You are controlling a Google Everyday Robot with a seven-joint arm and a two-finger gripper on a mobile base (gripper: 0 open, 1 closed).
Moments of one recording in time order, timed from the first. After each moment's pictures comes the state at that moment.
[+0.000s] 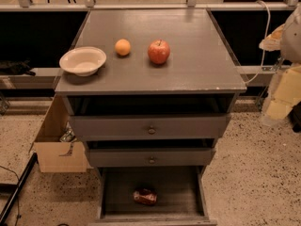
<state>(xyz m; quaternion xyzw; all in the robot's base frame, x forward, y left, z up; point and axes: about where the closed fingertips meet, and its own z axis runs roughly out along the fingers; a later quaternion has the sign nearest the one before) 0.438 -0.216 0.977 -0.60 0.78 -0.04 0.16</state>
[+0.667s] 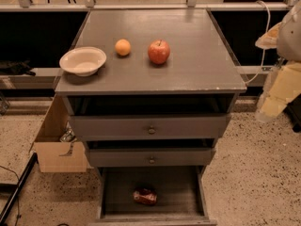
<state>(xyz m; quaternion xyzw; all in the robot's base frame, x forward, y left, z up) 0.445 -0.210 0.977 -0.60 0.78 -0.03 0.18</state>
